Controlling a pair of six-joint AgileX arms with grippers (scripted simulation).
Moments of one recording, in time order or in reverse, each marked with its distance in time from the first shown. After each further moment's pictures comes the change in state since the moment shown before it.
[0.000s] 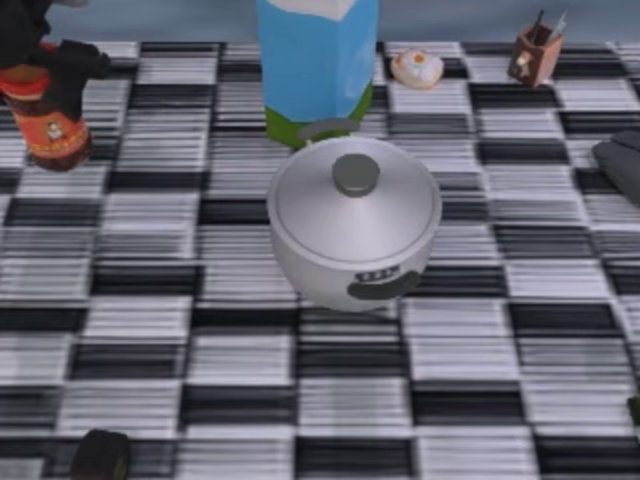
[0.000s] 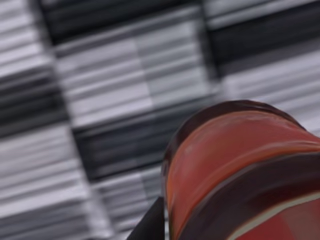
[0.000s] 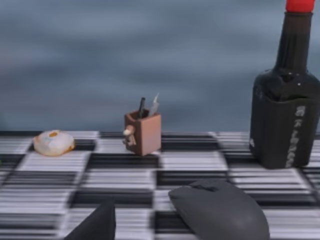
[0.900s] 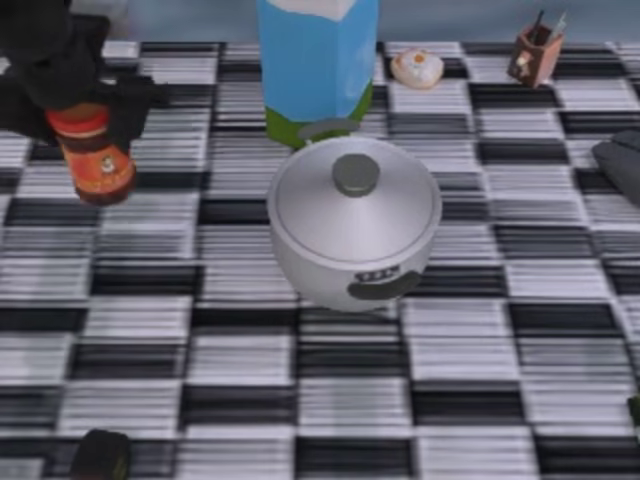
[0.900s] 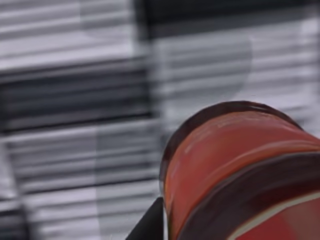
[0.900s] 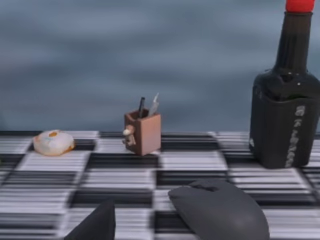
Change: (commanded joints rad) left arm -0.140 -0.120 -0.244 0.123 -0.062 -0.270; right arm 0.000 0.000 0.000 0.000 0.000 0.000
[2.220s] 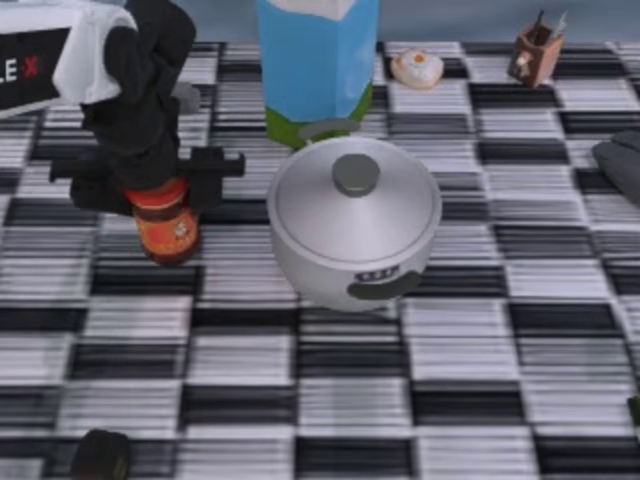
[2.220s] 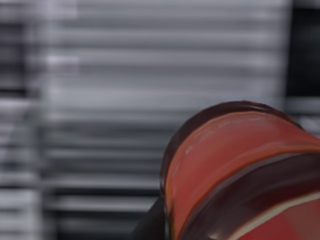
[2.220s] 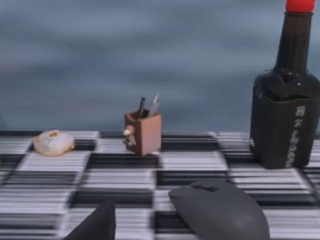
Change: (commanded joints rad) left arm -0.143 0.011 -0.292 0.312 -0.063 -0.285; right arm 0.000 0.000 0.000 0.000 0.000 0.000
